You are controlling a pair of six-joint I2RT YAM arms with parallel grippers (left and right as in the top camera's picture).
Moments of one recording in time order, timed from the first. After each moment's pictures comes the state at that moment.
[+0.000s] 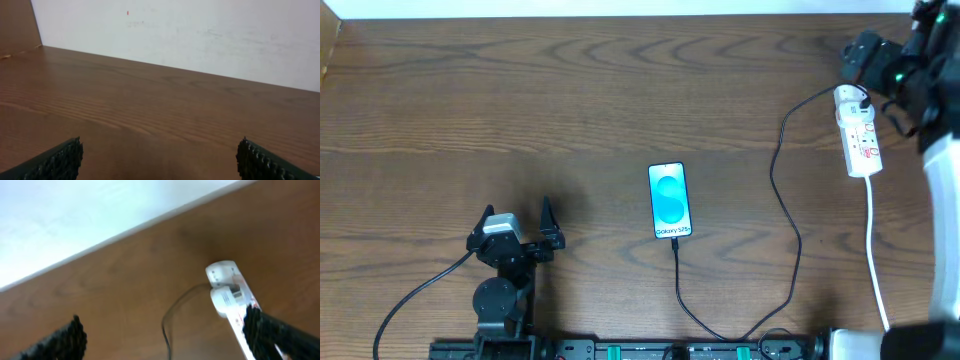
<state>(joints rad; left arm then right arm) -0.02 0.01 0.02 -0.11 -0.09 -0.14 -0.13 1.49 1.47 -0.63 -0.10 0.29</state>
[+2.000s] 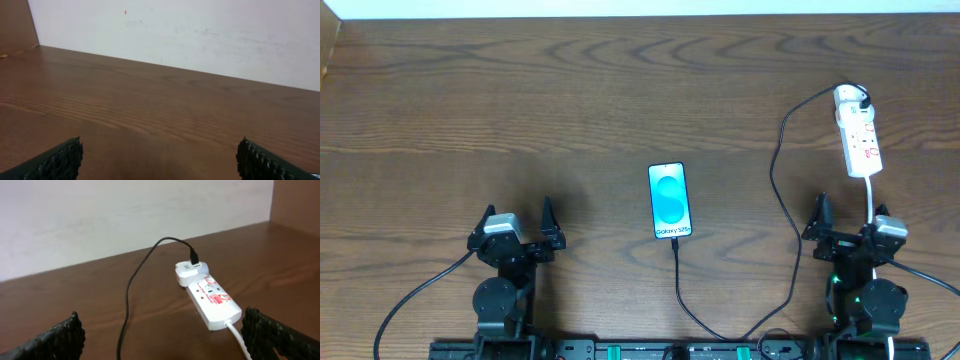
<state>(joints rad) -0.02 0.01 0.02 -0.11 -0.09 -0.14 -0.07 0.01 0.01 -0.06 0.07 0.14</state>
